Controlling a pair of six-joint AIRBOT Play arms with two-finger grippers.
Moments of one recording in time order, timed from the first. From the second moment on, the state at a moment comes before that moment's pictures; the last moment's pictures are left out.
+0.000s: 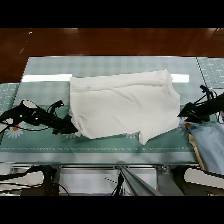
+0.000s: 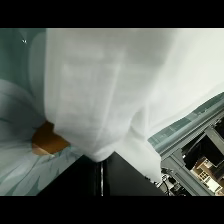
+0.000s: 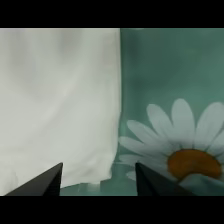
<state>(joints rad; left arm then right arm) 0.15 -1.45 0.63 0.84 -1.25 -1.20 -0.47 -1.40 0.92 -1.19 1.33 1.29</state>
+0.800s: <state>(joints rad) 0.14 -1.11 1.12 0.76 -1.22 -1.18 -0.31 -1.08 1.22 -1.00 1.13 1.26</state>
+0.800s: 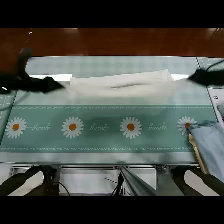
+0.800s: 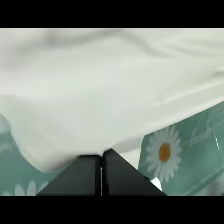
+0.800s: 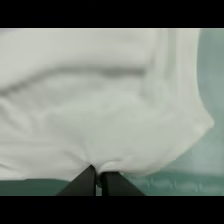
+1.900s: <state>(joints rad) 0.14 -0.72 1.88 1.26 -1.76 -1.53 -0.30 -0.88 2.02 -1.32 1.72 1.52</state>
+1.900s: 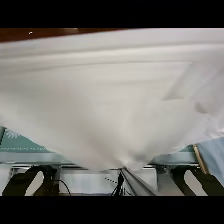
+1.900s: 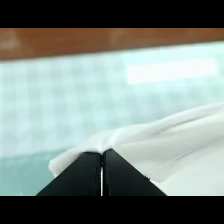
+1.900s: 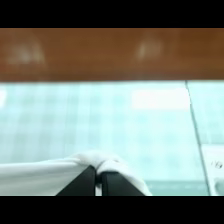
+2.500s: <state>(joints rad) 0.14 -1.24 1.53 1.34 -1.45 -1.46 -0.11 -1.63 2.02 -1.36 1.59 1.50</state>
